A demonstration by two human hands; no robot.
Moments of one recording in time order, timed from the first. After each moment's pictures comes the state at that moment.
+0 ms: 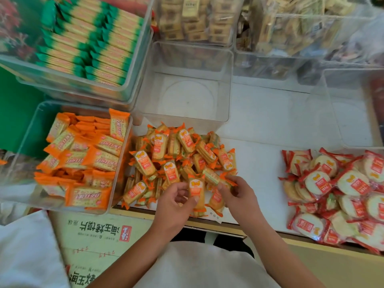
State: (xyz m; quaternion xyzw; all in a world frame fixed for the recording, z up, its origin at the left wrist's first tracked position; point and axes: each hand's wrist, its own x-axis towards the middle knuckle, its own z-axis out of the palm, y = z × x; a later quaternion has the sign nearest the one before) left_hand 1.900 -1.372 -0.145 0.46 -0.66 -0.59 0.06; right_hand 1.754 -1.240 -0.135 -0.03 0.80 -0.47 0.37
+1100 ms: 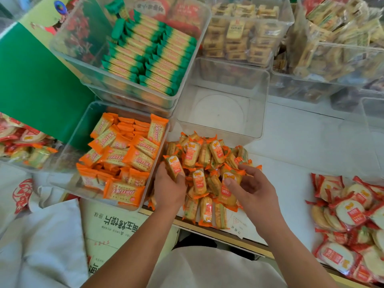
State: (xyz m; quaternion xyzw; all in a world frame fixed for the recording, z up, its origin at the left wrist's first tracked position) left_hand 1.910 -1.467 -0.168 0.61 -0.66 -0.42 0.12; right_hand 1.765 -1.298 -0.082 -0.12 0.75 -0.55 0.35
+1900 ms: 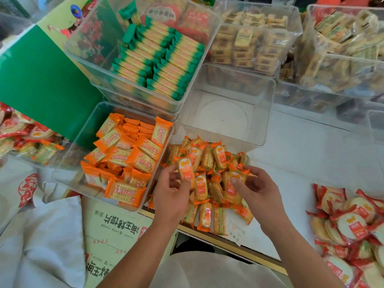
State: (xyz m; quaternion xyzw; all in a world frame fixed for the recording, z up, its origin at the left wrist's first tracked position) left_hand 1.911 -1.440 -0.104 0.56 -0.59 -0.54 0.23; right_hand 1.740 -1.305 -0.075 -0.13 0.76 -0.52 0.37
